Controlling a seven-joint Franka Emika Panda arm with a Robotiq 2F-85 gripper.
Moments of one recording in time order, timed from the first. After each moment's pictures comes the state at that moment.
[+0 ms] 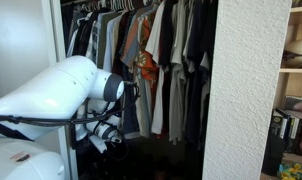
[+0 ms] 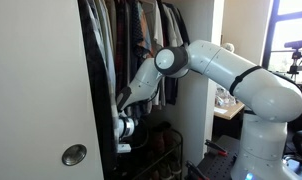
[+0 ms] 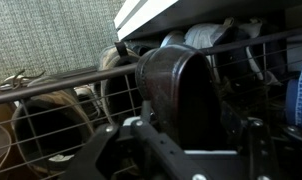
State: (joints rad) arm 0.16 1.04 0.27 -1.69 0.34 2.72 0.21
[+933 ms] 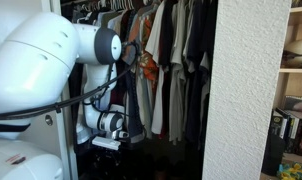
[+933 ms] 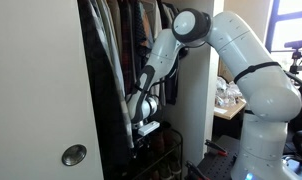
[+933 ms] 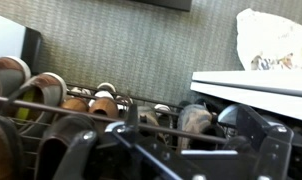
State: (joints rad) arm 0.12 0.60 0.14 -2.21 0.06 2.57 0.01
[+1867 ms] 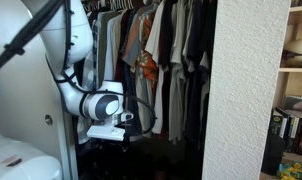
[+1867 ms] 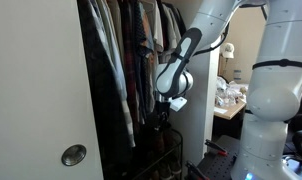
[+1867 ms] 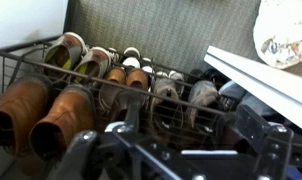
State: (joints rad) arm 0.09 -0.10 0.05 -2.78 0.14 2.74 -0.25
